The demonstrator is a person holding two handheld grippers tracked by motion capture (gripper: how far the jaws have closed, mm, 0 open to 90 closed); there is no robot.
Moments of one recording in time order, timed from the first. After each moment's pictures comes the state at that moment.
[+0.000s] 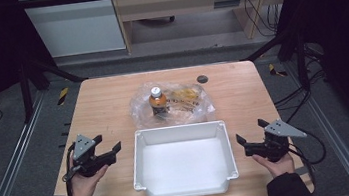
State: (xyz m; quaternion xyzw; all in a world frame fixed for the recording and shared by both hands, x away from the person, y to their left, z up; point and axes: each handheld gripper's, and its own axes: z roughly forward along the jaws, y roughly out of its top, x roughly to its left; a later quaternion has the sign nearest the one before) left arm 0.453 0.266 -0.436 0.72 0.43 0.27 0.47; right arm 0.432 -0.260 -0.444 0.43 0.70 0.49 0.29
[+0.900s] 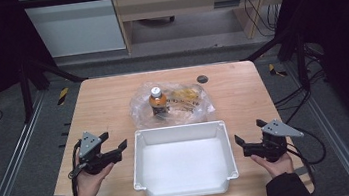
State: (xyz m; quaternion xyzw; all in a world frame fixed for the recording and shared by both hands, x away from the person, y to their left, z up) left arm 0.457 0.249 -0.432 0.73 0.42 0.27 0.48; right arm 0.433 -0.255 -0.444 0.43 0.70 0.49 0.29
